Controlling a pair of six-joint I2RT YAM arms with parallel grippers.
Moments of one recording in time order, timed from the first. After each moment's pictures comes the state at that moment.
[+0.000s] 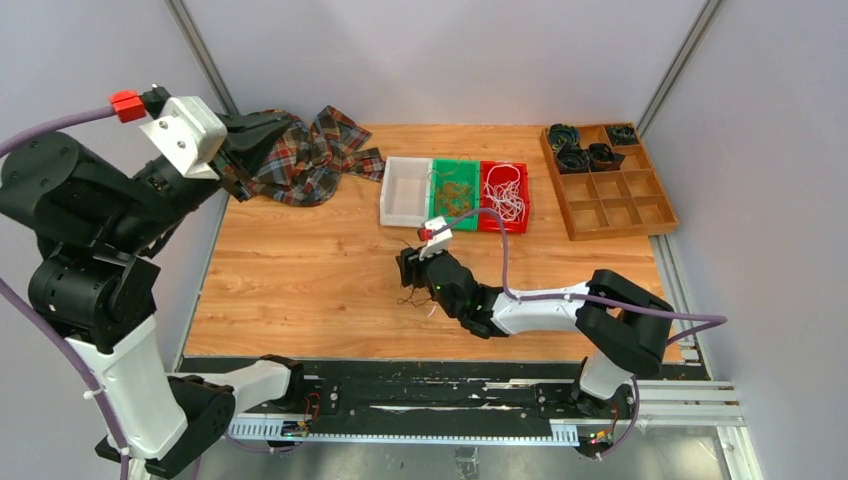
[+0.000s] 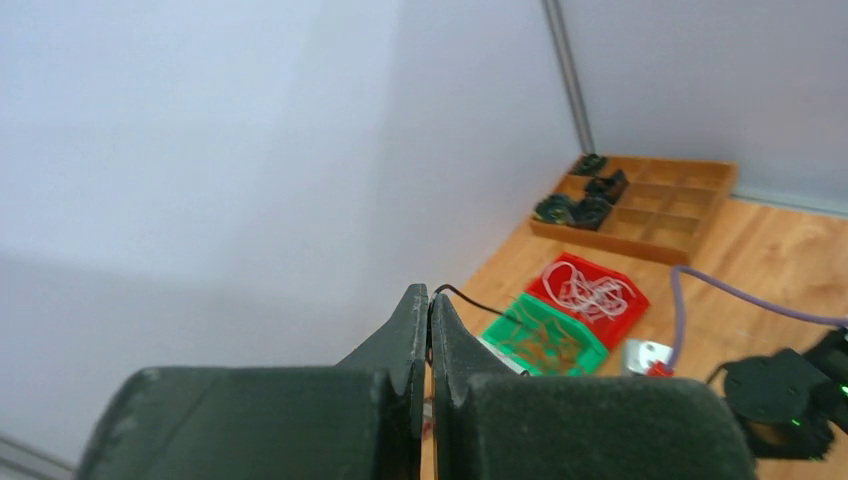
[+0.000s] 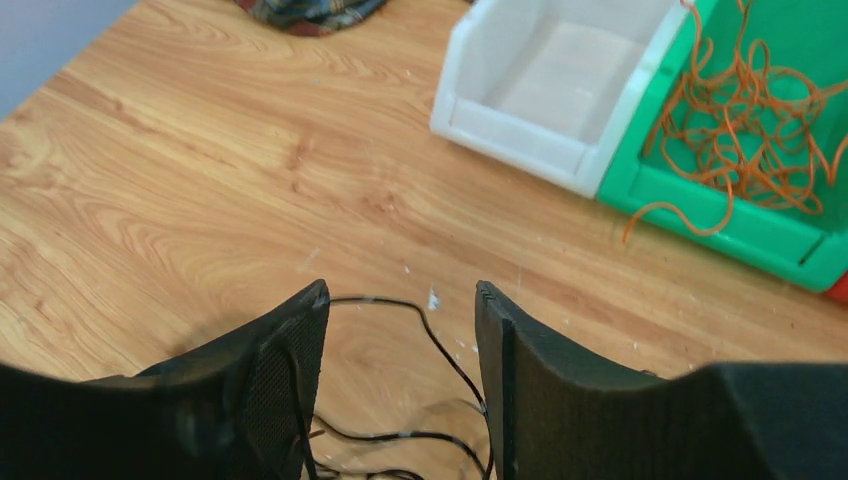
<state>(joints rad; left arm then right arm) -0.24 1.16 2.22 -0.91 0.58 0.33 1.11 1.62 0.77 0.65 0.54 0.25</state>
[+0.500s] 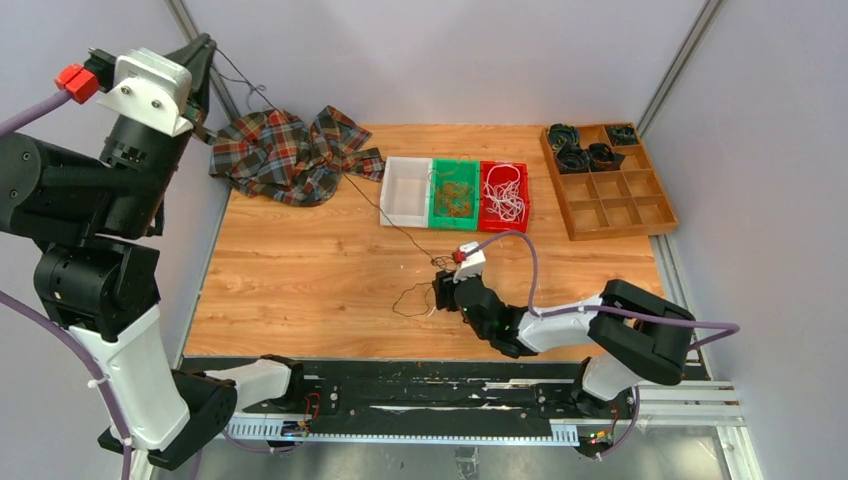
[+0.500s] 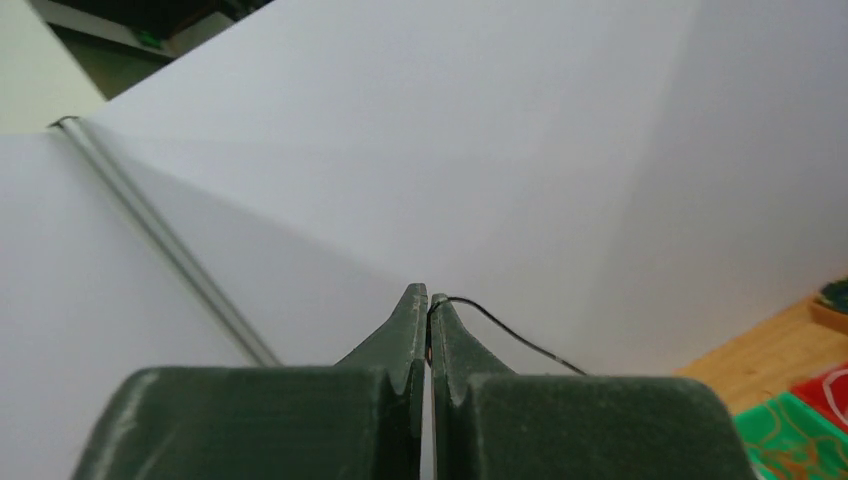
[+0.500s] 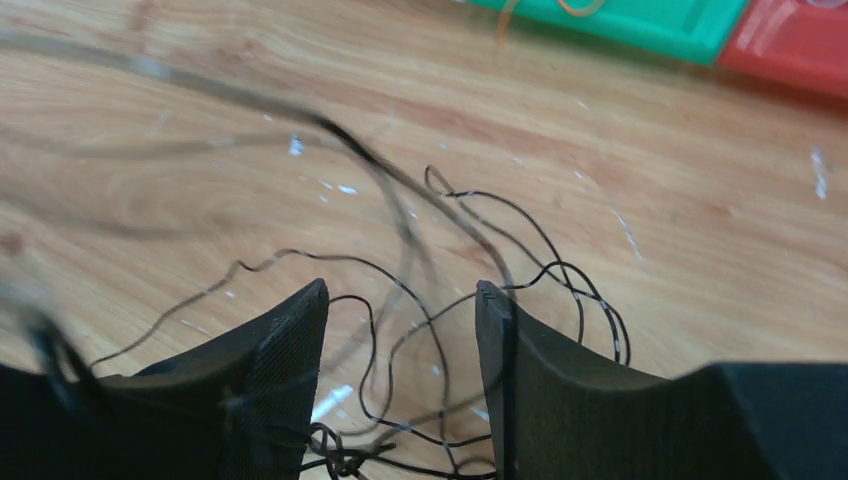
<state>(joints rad) -0.24 1.20 2.28 -0.66 0.20 0.48 1.09 1.54 0.49 0.66 0.58 0.36</state>
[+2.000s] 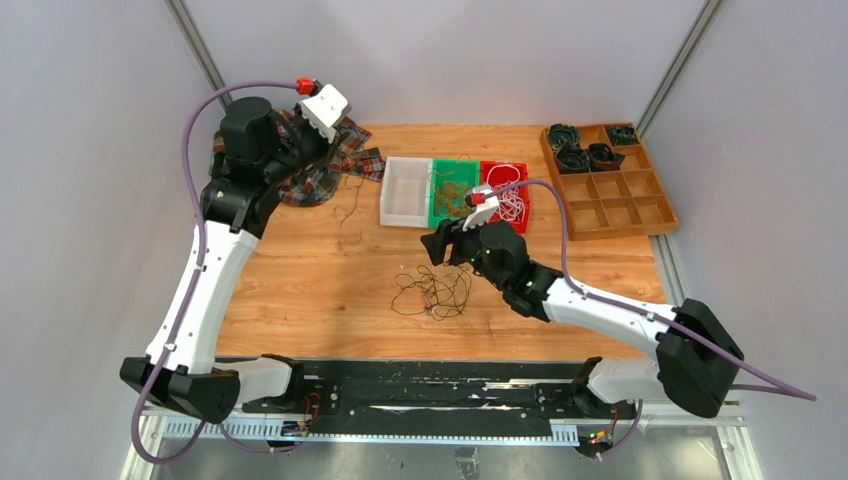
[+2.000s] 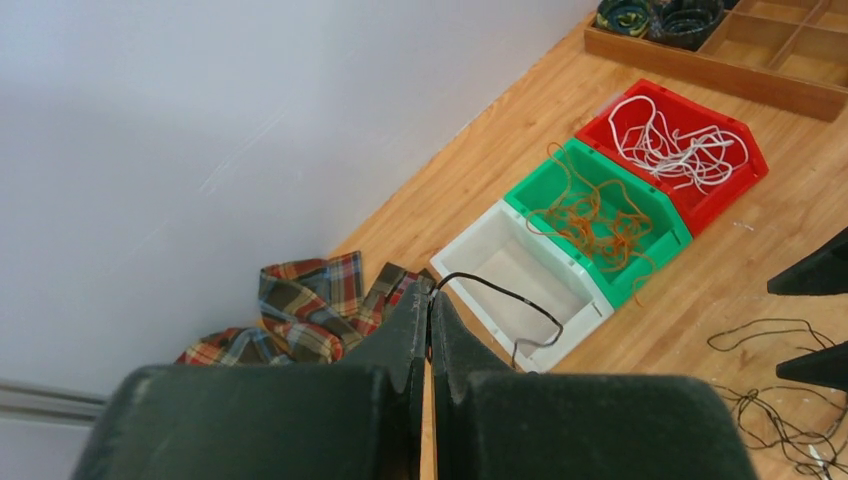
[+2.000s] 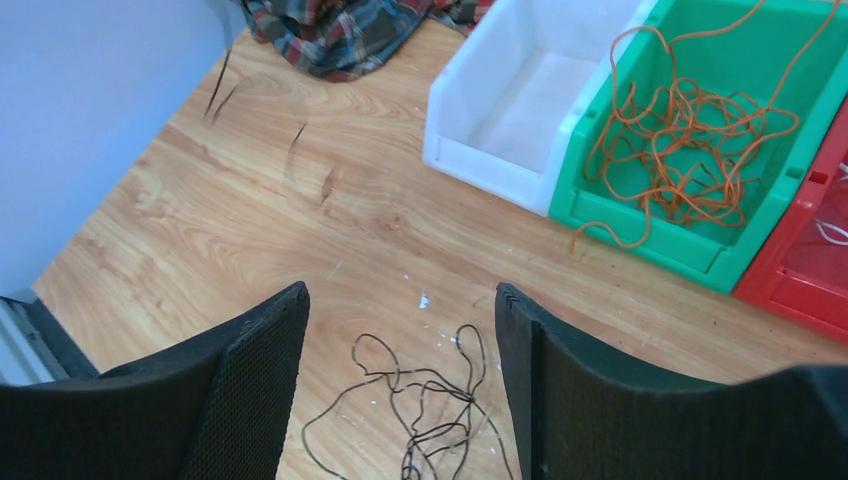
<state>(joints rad) -0.25 1.22 1.52 -0.47 0.38 0.43 0.89 1.26 0.73 0.35 0.23 0.37</state>
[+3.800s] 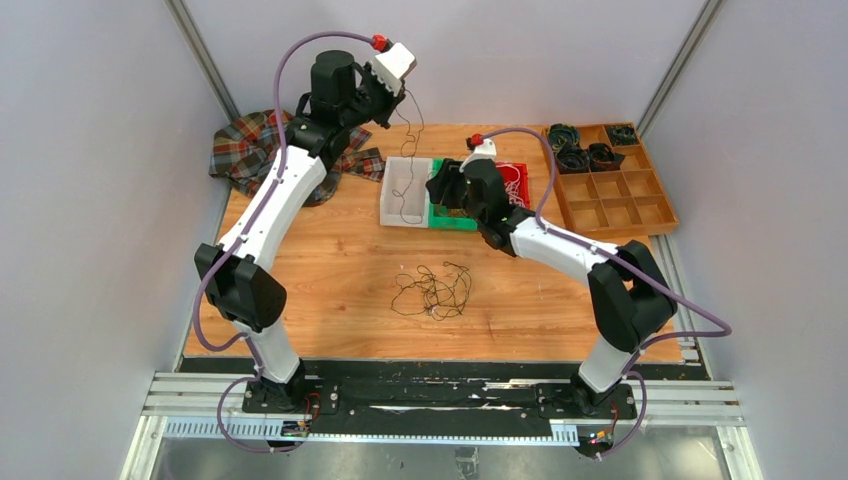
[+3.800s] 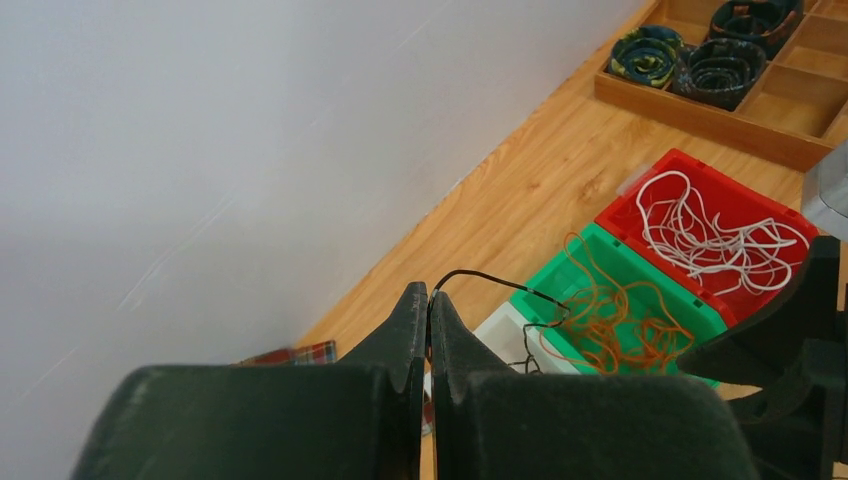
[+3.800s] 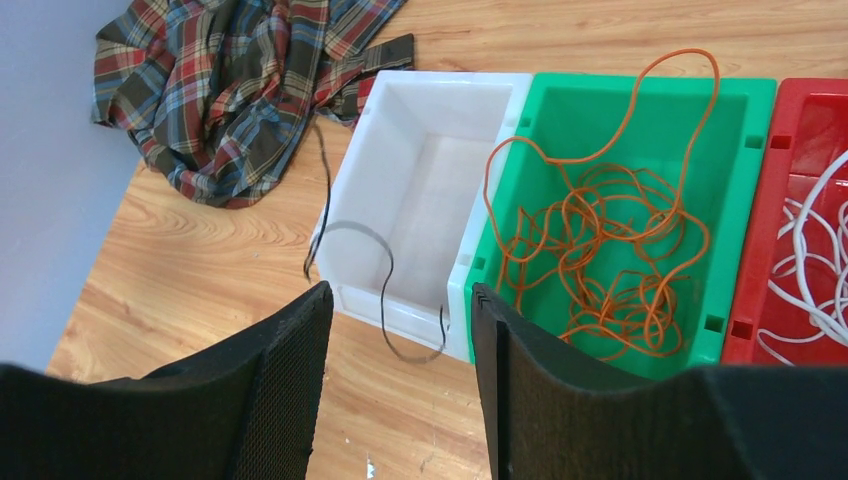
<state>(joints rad) -0.38 1.76 1.90 -0.31 0.29 0.39 0.64 1.70 1.15 0.26 0.17 0.50</state>
